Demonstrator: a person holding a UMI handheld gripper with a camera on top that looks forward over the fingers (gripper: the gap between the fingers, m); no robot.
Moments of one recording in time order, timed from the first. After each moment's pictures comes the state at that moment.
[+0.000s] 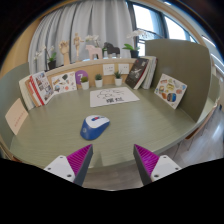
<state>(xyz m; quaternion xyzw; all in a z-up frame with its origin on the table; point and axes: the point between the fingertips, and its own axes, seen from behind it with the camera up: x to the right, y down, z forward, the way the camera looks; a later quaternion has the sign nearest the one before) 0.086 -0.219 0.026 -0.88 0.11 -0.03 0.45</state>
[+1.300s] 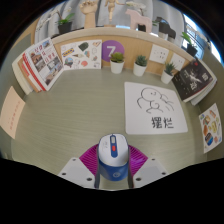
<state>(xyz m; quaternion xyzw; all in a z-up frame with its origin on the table) -0.004 -0.017 -0.003 -0.96 -0.03 -0.02 0.27</state>
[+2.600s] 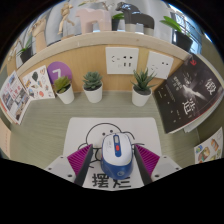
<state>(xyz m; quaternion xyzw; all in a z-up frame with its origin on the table) 0.160 0.147 -0.009 -0.95 0.00 0.01 0.30</state>
